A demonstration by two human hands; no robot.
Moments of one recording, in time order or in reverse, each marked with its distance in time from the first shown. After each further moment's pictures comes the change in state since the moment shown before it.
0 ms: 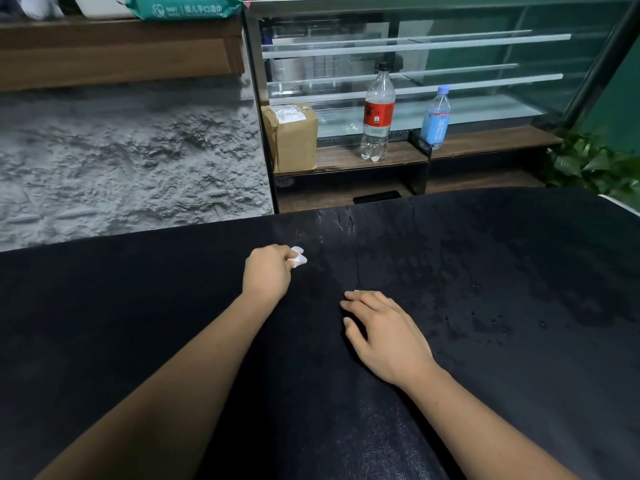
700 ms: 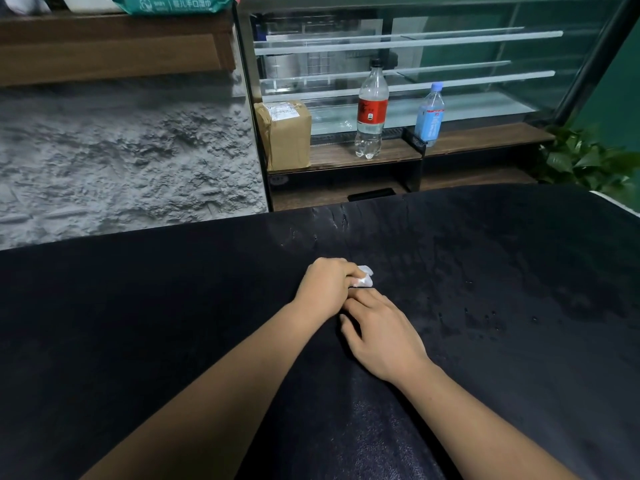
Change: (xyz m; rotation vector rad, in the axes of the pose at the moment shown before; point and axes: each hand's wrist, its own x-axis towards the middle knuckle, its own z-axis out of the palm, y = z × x) left_hand -0.030 0.085 0.046 -0.097 -0.231 0.297; right_hand 0.002 0.001 0.000 0.025 0.018 -0.011
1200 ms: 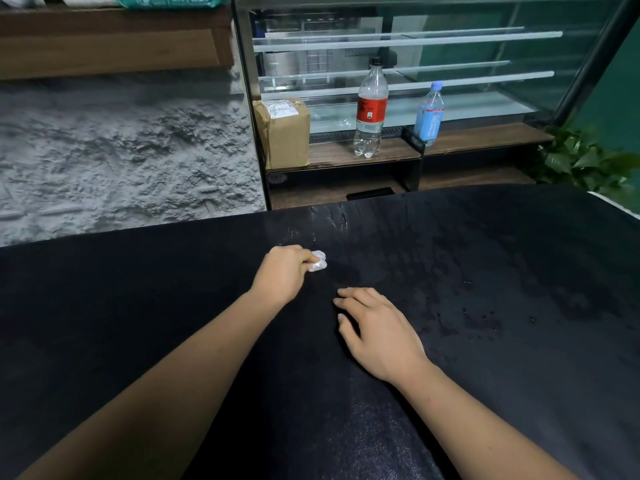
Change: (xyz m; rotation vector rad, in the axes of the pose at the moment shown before) left_hand 0.000 -0.064 -0.036 0.099 0.118 -0.023; right_hand -0.001 0.000 0.000 -0.003 0.004 0.004
